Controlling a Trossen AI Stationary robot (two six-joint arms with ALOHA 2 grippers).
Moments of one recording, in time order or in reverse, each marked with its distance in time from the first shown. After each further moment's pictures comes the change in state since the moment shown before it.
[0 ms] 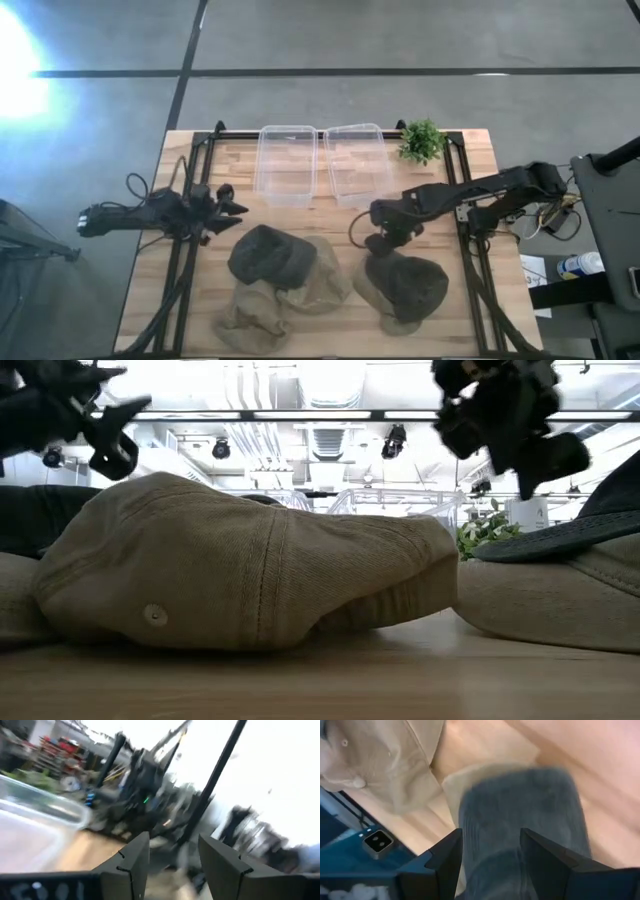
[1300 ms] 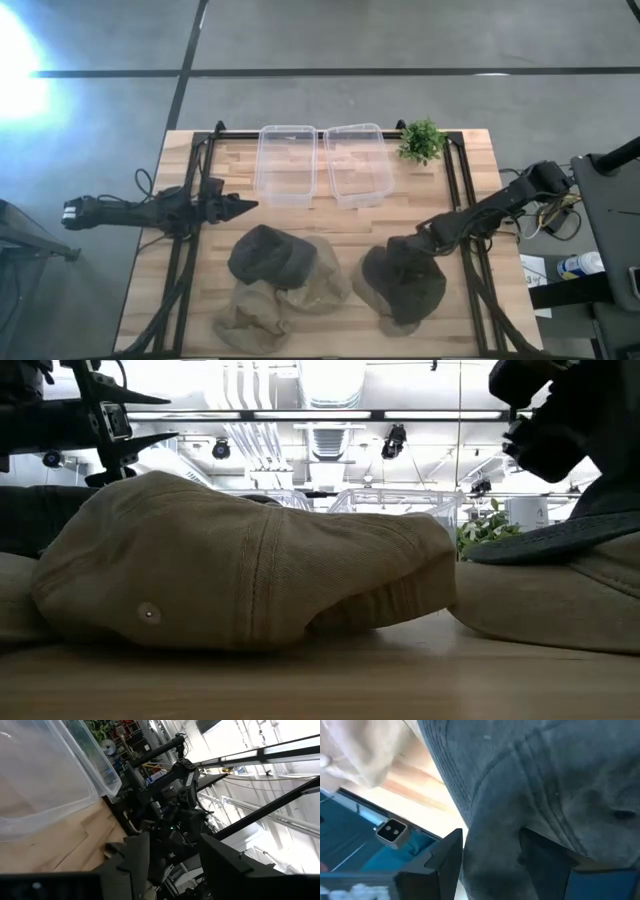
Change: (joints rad) left arm -0.001 0.302 0.040 0.091 -0.195 -0.523; right arm 0.282 -0.035 -0.213 0.330 0.001 0.618
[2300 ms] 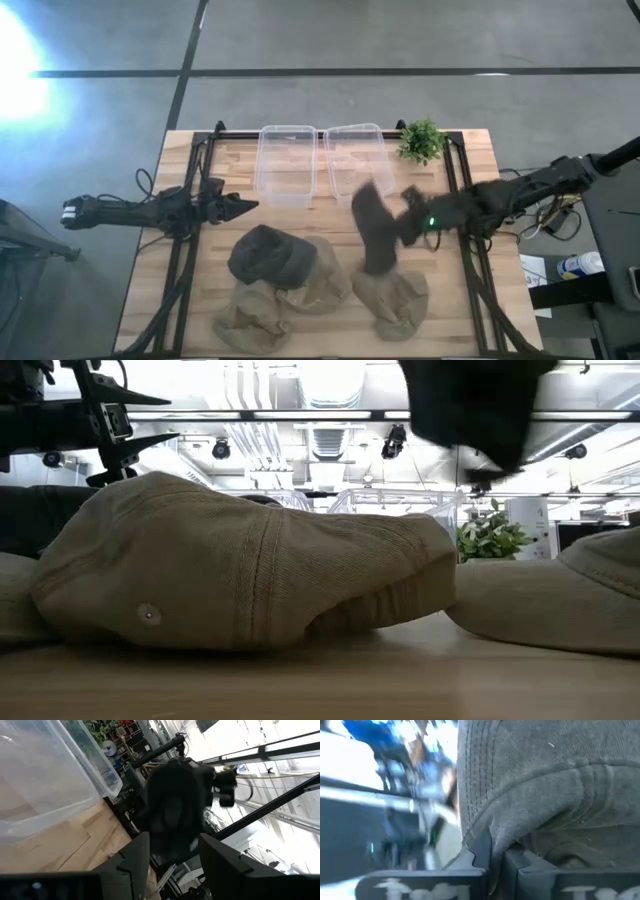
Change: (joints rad) left arm -0.001 0.012 0.000 0.010 -0.002 0.021; right arm -0.085 -0.317 0.239 0.017 0.556 -0.556
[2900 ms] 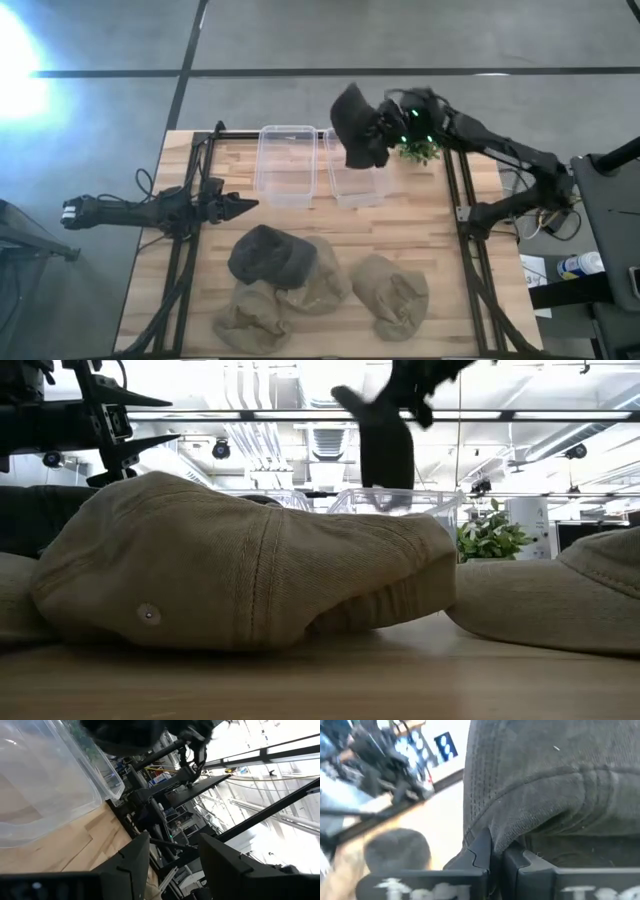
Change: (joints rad) left arm 0.001 0.001 0.000 0.000 -0.016 0.002; right arm -0.806 0.292 0.310 -0.049 -0.483 -1.039
